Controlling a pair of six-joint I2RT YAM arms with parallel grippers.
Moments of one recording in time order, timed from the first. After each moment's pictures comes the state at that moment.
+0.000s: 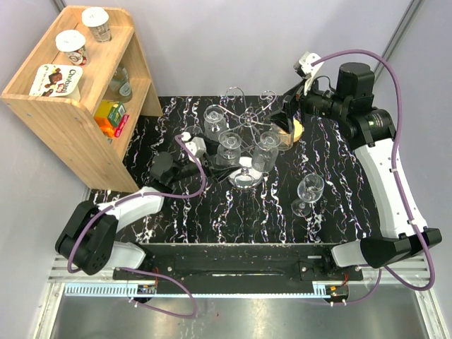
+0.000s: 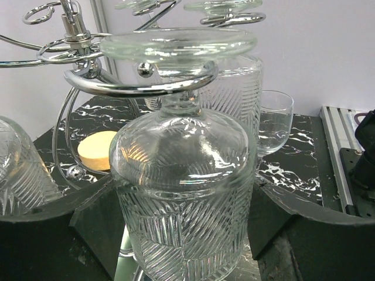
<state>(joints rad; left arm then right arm) -0.54 1.34 0.60 1.03 0.73 -0.17 0.27 1.40 1.78 -0.68 -0.67 -0.25</state>
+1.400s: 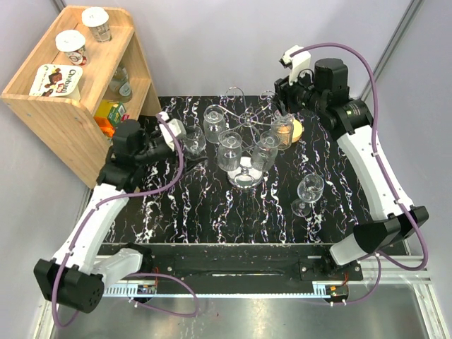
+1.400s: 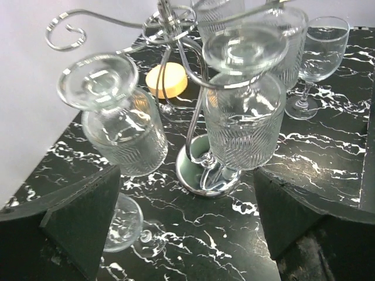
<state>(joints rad) -0.28 1.06 0.98 -0.11 0.85 0.32 0.36 1.51 1.82 -0.66 -0.24 -0.22</state>
